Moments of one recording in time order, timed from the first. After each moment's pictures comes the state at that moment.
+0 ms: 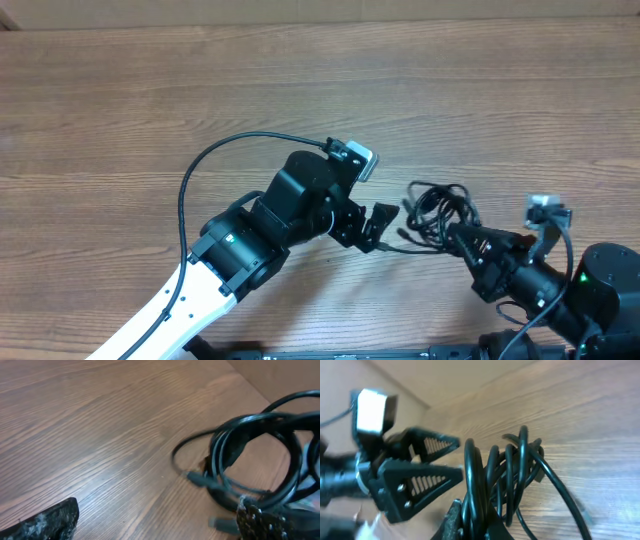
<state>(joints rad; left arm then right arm) -0.76 1.20 1.08 -0.49 0.22 -0.28 0.10 0.51 0.97 -0.94 -0.55 0.43</state>
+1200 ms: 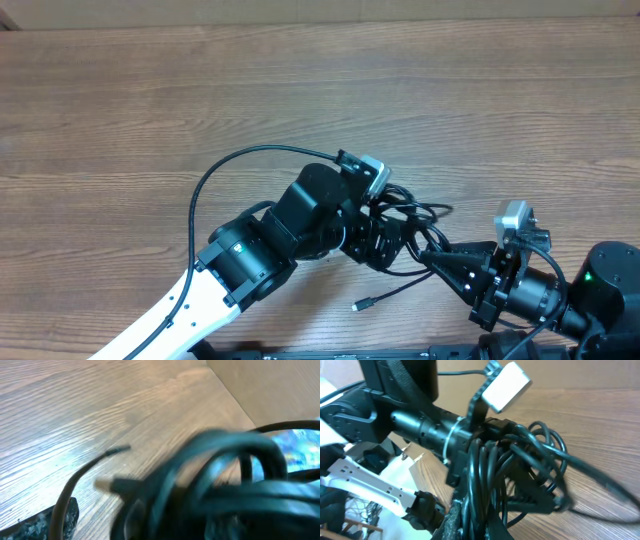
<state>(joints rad) -0.83 1.20 1.08 -0.49 0.26 -0.46 0.10 0.52 0.97 -0.86 -0.95 0.15</state>
